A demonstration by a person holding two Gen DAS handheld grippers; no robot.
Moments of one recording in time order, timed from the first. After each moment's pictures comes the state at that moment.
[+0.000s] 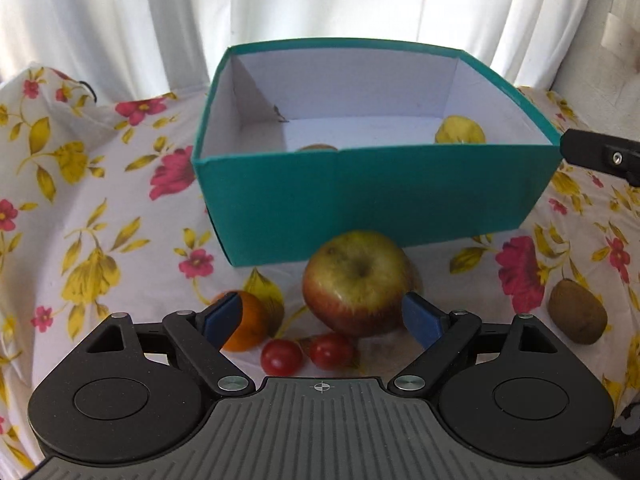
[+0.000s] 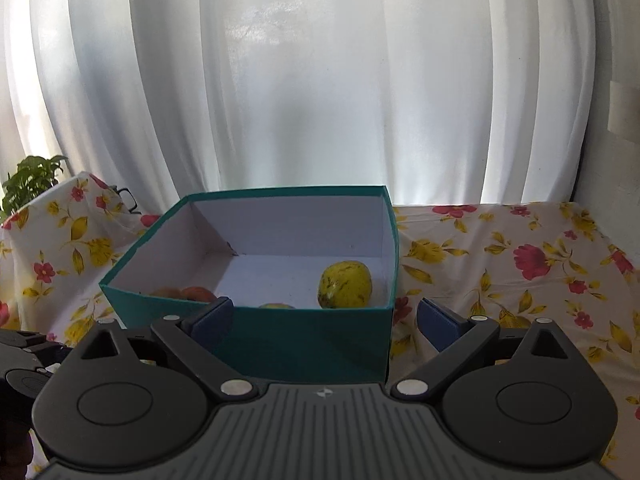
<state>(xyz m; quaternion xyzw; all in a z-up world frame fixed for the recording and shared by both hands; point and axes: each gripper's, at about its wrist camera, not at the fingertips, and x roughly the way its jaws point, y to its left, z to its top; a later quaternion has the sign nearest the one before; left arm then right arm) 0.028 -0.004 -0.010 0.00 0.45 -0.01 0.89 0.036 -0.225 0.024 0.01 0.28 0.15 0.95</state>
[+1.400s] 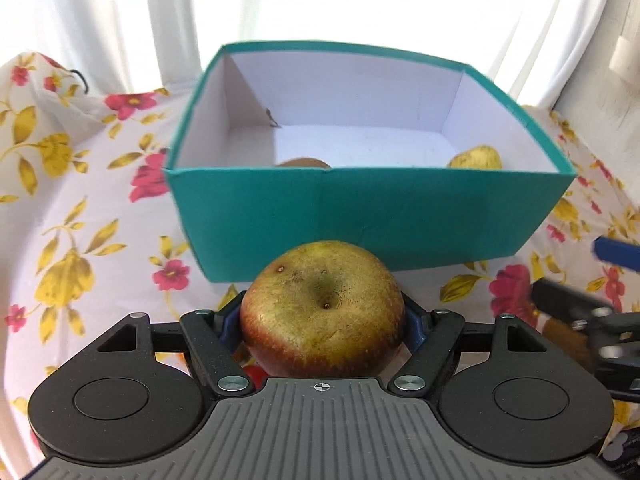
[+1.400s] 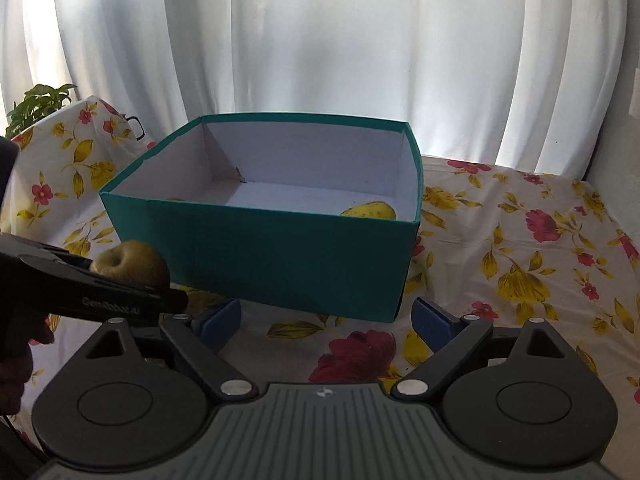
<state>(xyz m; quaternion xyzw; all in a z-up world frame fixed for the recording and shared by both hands) 0.043 0.000 -0.008 -0.04 0.44 -0.01 0.89 0.022 -0.208 -0.012 -0.04 0.34 0.16 0.93</state>
